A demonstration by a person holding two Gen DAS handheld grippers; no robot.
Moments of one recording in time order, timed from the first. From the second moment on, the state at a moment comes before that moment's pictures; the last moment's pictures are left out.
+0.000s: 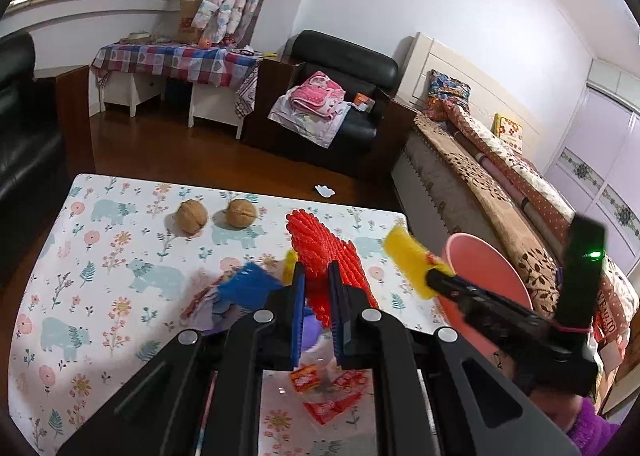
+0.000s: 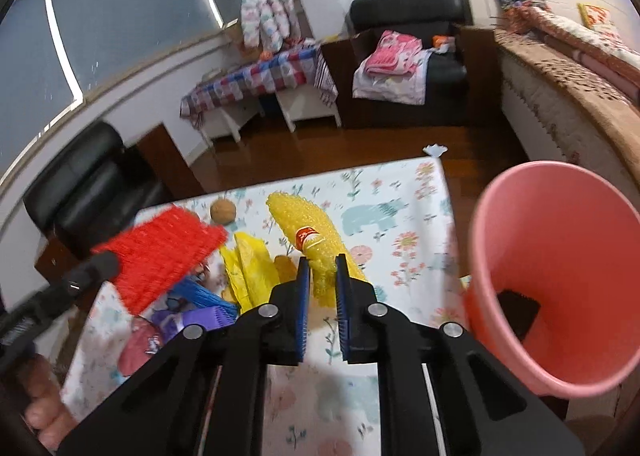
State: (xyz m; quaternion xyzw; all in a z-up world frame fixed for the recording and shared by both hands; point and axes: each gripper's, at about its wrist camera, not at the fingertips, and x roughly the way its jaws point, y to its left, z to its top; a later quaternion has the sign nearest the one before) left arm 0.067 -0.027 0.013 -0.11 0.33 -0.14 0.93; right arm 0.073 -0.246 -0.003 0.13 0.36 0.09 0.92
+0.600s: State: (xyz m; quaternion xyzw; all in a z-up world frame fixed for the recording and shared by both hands) left arm 0.056 -0.155 0.043 -0.03 0.31 -0.22 0.93; right arm 0.005 -0.355 0.021 0.15 0.31 -0.07 0.93
